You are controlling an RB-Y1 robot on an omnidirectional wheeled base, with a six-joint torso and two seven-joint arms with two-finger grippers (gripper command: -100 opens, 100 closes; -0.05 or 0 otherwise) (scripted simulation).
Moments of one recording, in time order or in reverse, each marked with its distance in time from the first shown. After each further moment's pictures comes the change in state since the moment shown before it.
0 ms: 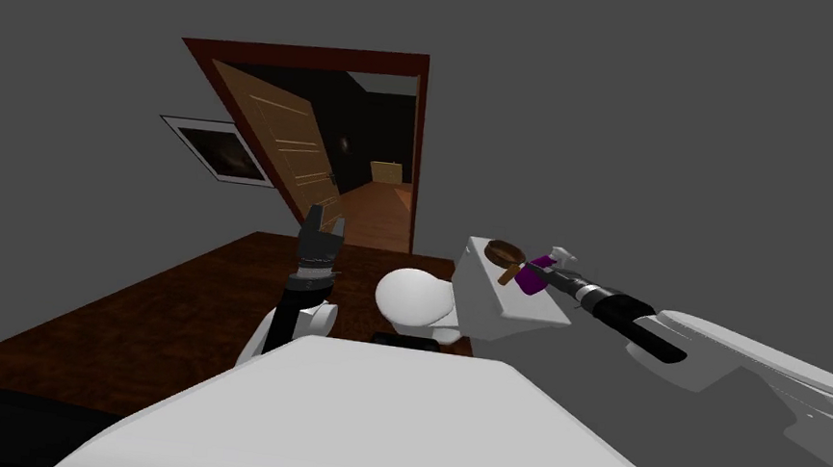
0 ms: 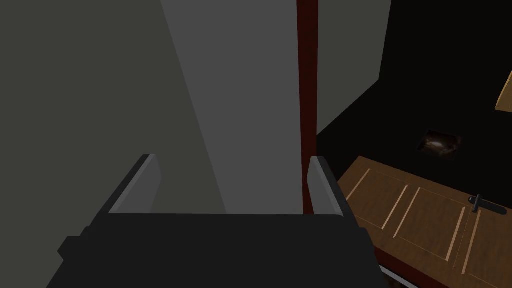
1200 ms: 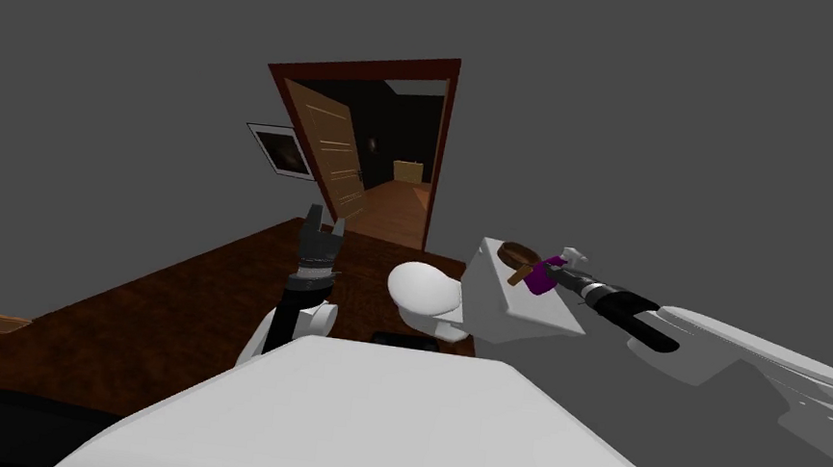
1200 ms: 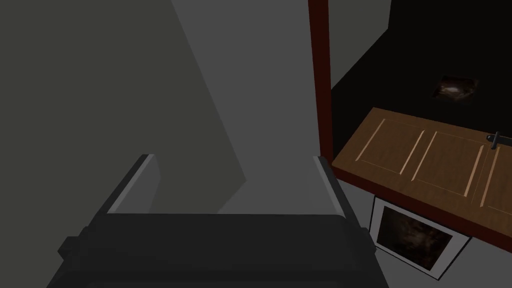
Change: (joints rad) left arm 0.000 0.000 0.000 0.000 0.000 0.000 0.000; right arm -0.040 -0.030 0.031 0.055 -0.042 0.101 -0.027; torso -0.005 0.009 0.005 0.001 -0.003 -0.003
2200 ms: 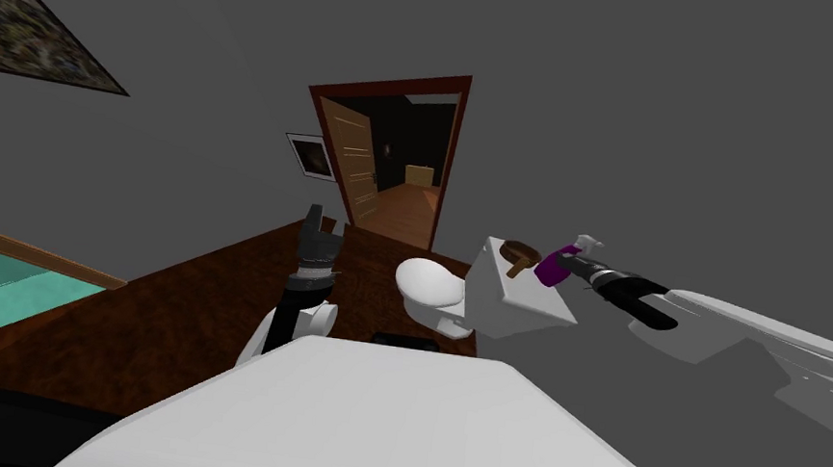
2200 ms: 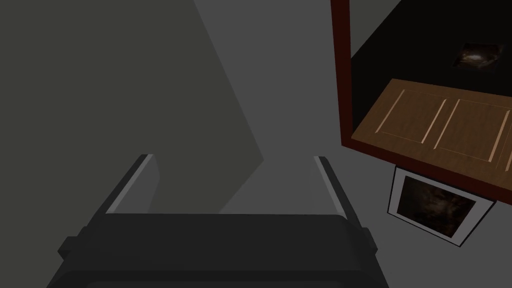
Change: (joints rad) left arm 0.001 0.000 0.000 0.000 0.000 0.000 0.000; right arm -0.070 -0.052 -0.020 0.039 -0.056 0.104 -0.051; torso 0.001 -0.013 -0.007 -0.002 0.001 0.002
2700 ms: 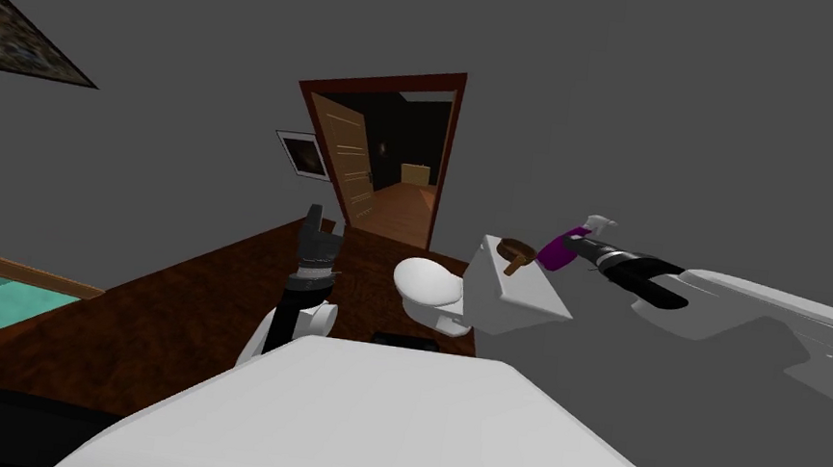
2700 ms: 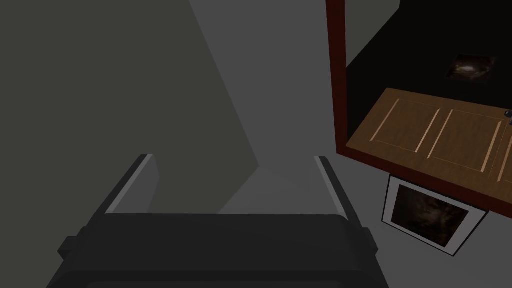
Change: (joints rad) left arm 0.000 0.000 0.000 0.000 0.000 0.000 0.000; right arm -0.042 -0.052 -0.073 -0.011 -0.045 0.031 -0.049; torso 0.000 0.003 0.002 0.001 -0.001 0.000
